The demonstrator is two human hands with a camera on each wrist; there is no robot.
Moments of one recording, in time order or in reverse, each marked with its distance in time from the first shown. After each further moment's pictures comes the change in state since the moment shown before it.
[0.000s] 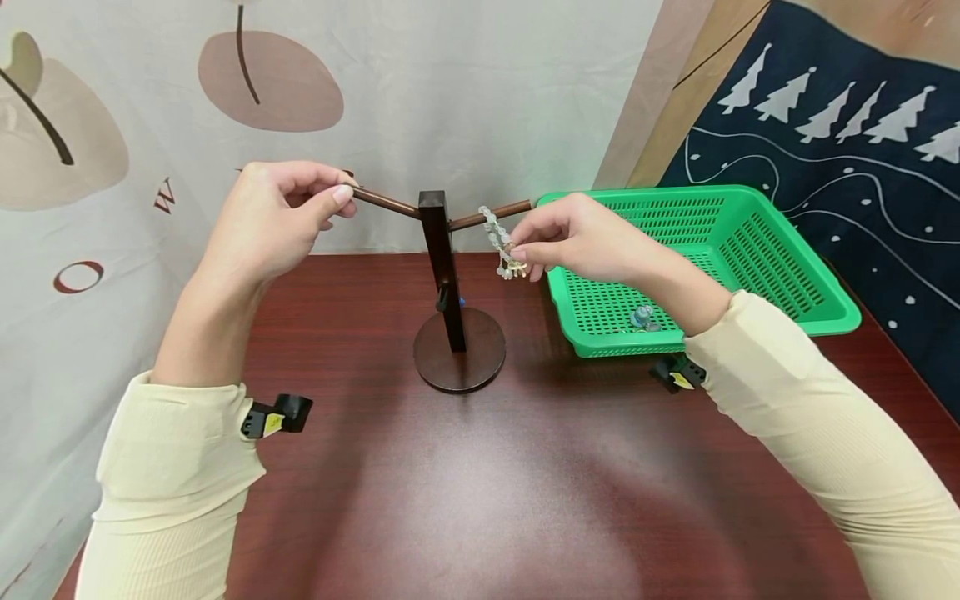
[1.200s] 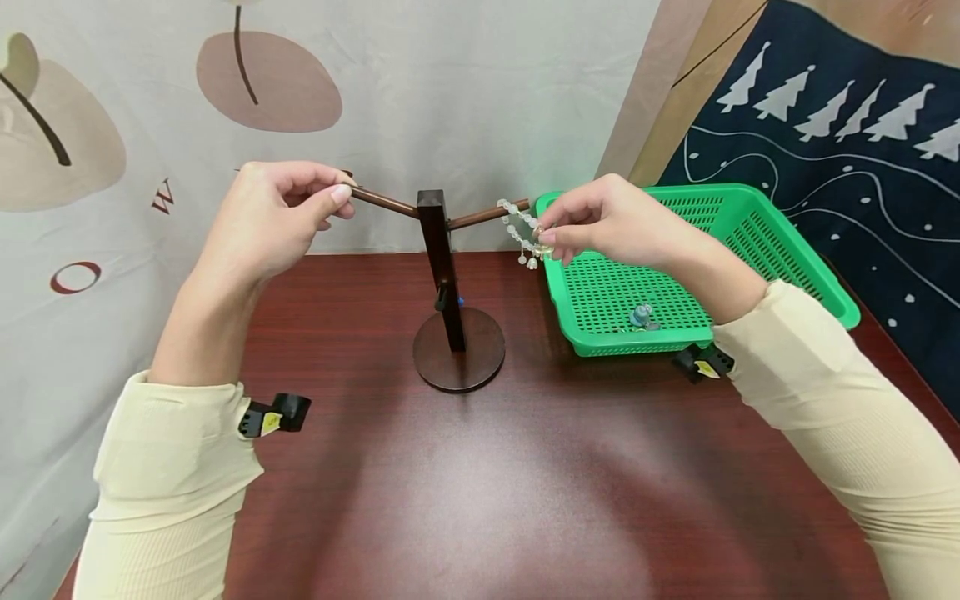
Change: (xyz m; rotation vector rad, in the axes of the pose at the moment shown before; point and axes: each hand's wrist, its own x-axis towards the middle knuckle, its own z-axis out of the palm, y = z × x) left_hand 0.000 0.001 -0.001 -0.002 -0.023 -0.025; right_hand -0.013 0.006 -0.025 -0.040 0.059 0.031
